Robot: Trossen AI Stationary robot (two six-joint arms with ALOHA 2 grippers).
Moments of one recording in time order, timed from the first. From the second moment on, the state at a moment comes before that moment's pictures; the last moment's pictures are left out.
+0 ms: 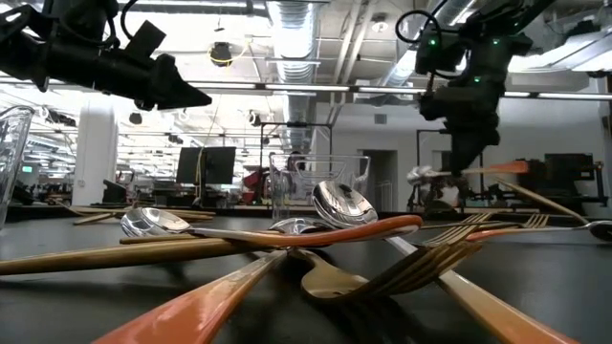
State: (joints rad) left arm 0.21 0.77 0.19 0.51 -0.44 0.13; right arm -0.39 1.29 0.85 -0.75 -0.07 0.32
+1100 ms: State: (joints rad) left arm 0.21 0.77 0.19 0.28 -0.54 -0.13; right arm -0.46 1.69 0.86 0.67 -0.04 0.63
